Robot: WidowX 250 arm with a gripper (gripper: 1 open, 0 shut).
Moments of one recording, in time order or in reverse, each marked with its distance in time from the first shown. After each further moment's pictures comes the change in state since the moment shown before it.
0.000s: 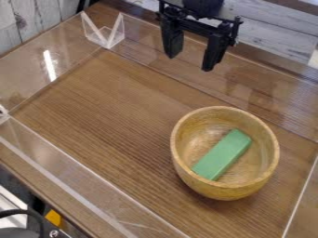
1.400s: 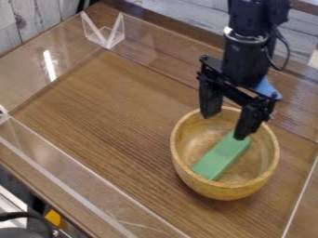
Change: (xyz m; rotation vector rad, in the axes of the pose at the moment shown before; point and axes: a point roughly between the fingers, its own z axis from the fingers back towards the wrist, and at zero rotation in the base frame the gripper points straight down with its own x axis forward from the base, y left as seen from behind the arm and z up) arm -0.031 -0.080 -0.046 -0.052 0.061 -0.333
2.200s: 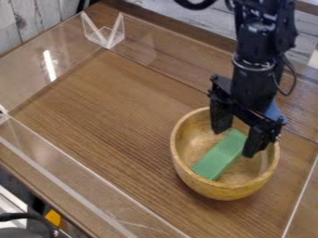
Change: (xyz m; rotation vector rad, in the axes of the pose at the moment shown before) arm 0.011 -0.007 -0.025 0.009 -0.057 -0.049
